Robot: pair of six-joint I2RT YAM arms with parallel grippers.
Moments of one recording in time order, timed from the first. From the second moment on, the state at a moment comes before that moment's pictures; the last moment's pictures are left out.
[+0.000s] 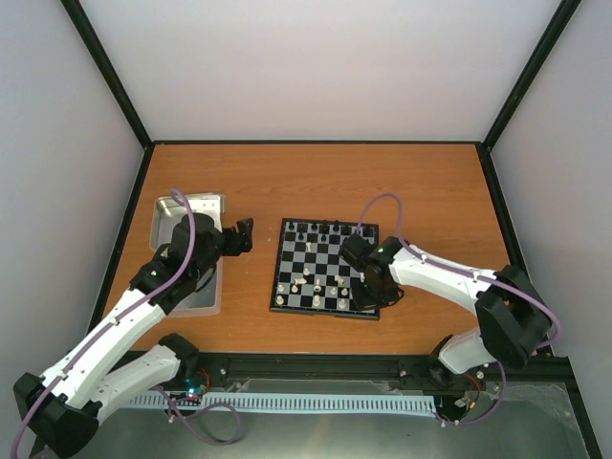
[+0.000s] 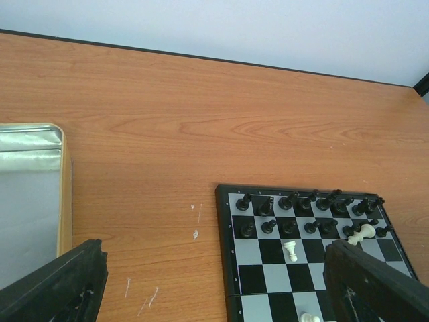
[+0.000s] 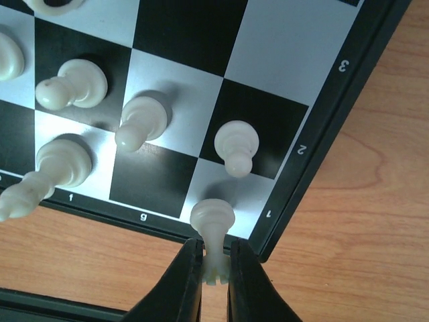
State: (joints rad) left arm -0.55 0.83 0.77 -0.42 -0.23 -0.41; right arm 0.78 1.44 0.89 -1.00 -0.05 0.59
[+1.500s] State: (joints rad) left arm -0.55 0.83 0.84 -0.42 -0.20 -0.38; right arm 0.78 1.24 0.91 -0.98 0.12 0.64
